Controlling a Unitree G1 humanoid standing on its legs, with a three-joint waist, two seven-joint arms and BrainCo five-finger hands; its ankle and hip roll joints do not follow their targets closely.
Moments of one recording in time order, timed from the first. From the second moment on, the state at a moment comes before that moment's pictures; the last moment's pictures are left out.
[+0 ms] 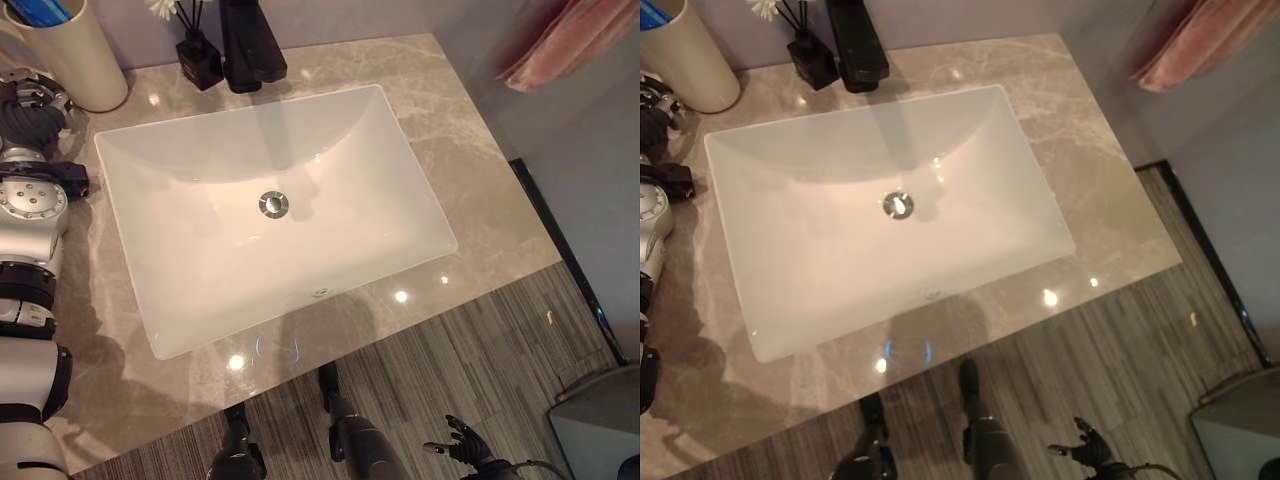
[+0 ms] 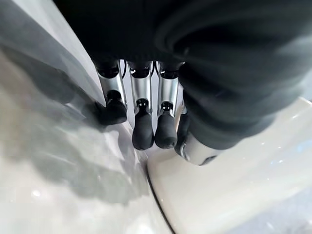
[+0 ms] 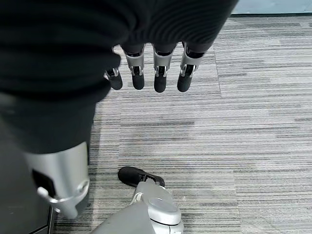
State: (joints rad) left arm -0.95 0.96 -0.31 0.87 -0.38 -0.24 0.31; right arm 0.12 -0.41 0.34 0.96 0.14 -0.20 -0.04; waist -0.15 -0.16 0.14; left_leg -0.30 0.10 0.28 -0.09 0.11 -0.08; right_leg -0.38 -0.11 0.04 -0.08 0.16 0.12
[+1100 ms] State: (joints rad) left arm -0.17 0.72 0.02 0.25 -0.21 -0.21 0.33; right arm 0.17 -0.39 0.26 1.04 0.09 -0.19 -0.04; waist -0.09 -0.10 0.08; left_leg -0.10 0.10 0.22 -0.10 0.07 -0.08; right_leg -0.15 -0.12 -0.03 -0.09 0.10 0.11
